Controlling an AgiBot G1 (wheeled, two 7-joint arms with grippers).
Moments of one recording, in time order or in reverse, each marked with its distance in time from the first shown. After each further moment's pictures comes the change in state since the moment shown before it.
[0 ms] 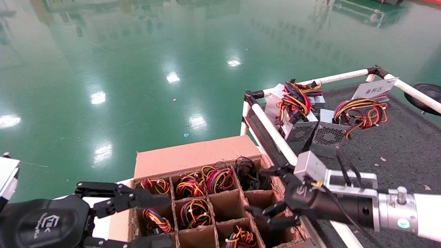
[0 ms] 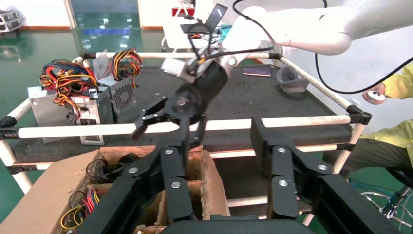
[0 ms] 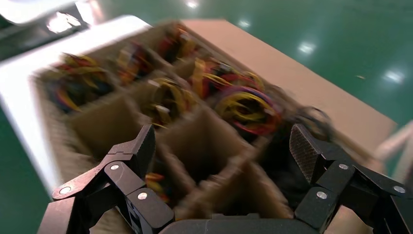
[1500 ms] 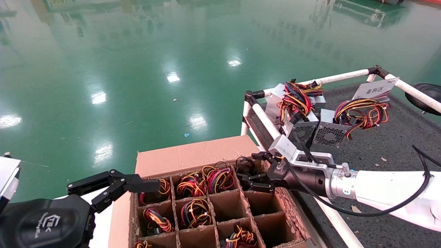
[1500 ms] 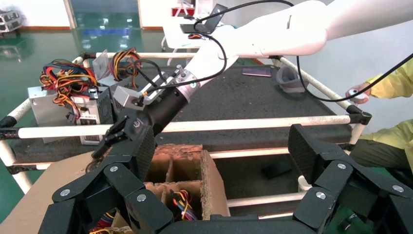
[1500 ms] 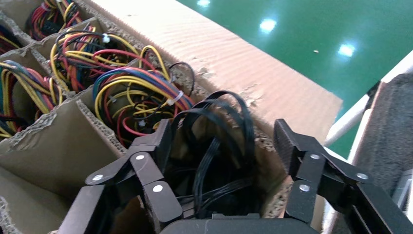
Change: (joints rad) left arm 0.000 0.000 0.000 0.000 0.000 0.000 0.000; right arm 0.250 -0.299 -0.043 -0.646 -0.133 0.142 -0.318
